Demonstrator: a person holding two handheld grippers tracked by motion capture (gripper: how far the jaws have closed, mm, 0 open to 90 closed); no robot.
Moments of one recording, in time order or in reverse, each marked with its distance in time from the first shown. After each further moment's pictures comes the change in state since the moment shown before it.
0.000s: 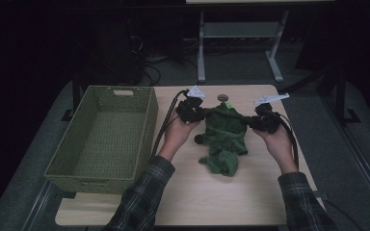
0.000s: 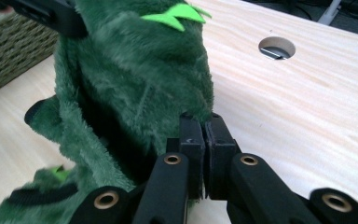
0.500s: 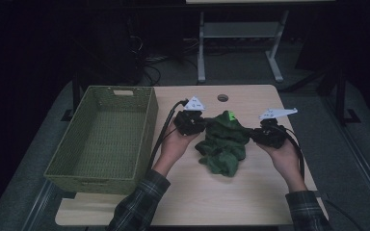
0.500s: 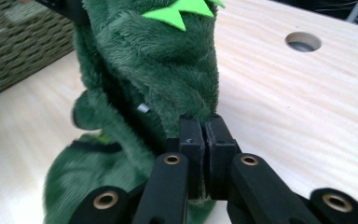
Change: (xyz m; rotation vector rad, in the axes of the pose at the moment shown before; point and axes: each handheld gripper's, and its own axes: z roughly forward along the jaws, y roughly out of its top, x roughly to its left) left arm -0.036 -0.017 -0.023 -0.032 -0.031 0.046; right arm 0.025 -0.032 -0.027 -0.035 0.057 -0.042
